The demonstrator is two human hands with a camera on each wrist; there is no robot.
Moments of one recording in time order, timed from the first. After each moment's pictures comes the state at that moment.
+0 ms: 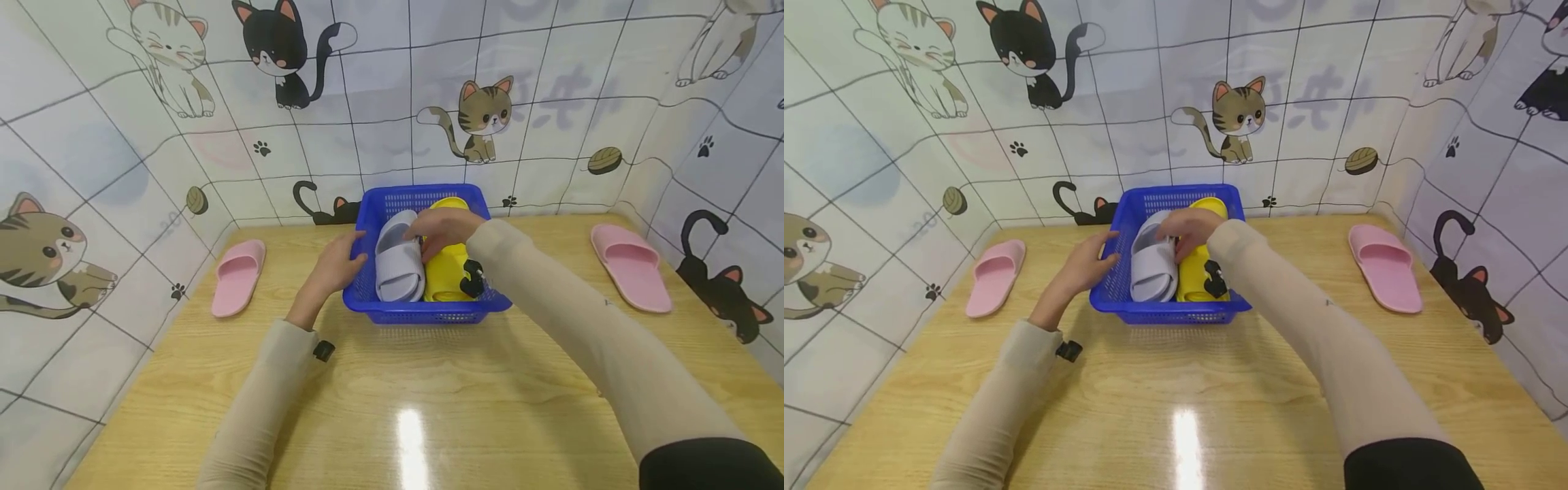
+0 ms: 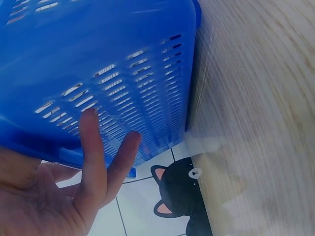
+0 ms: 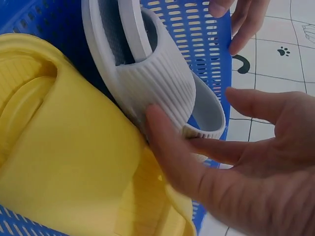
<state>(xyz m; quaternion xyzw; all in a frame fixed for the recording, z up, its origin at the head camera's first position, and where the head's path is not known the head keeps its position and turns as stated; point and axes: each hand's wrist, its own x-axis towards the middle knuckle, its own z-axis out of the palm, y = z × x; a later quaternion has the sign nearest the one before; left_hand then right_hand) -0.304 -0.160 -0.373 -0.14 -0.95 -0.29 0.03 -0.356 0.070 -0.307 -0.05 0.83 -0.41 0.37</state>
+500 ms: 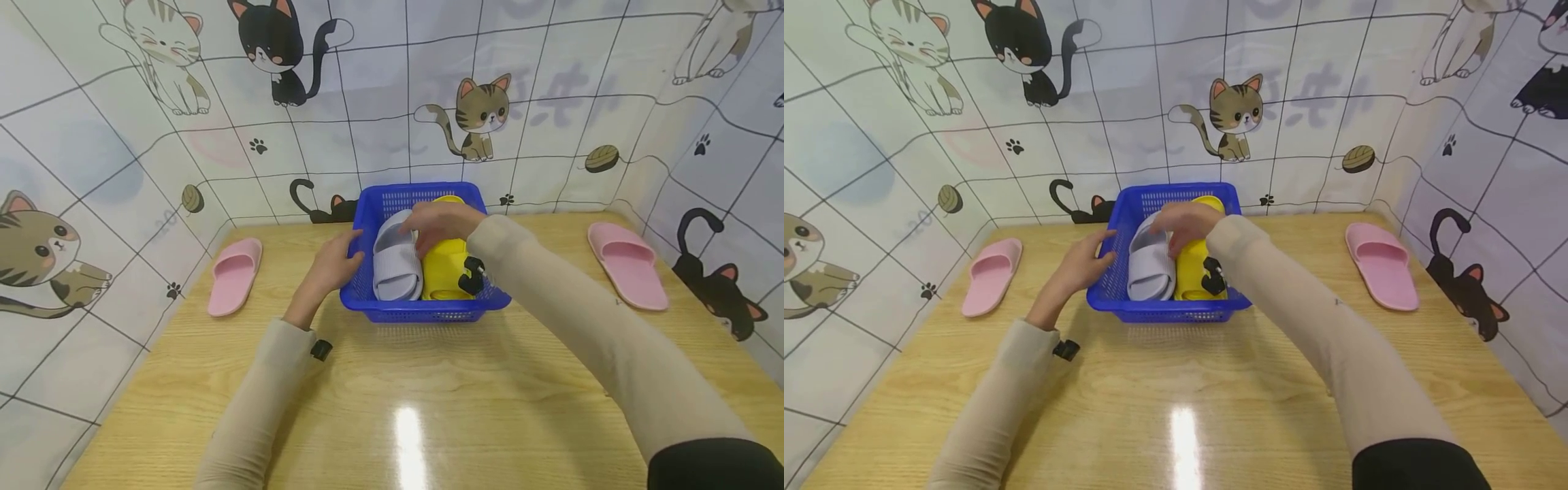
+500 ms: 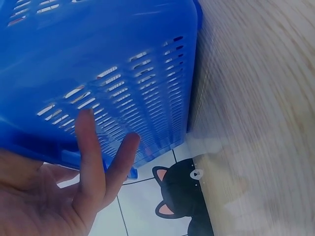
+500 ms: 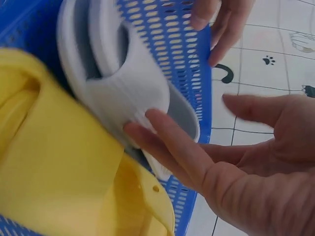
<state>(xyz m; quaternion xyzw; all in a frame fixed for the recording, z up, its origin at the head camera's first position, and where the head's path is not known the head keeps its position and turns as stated) -0.302 -0.158 -0.371 -0.14 -0.94 -0.30 0.04 -0.347 0.070 -0.294 -0.06 0.84 -0.41 0.35</state>
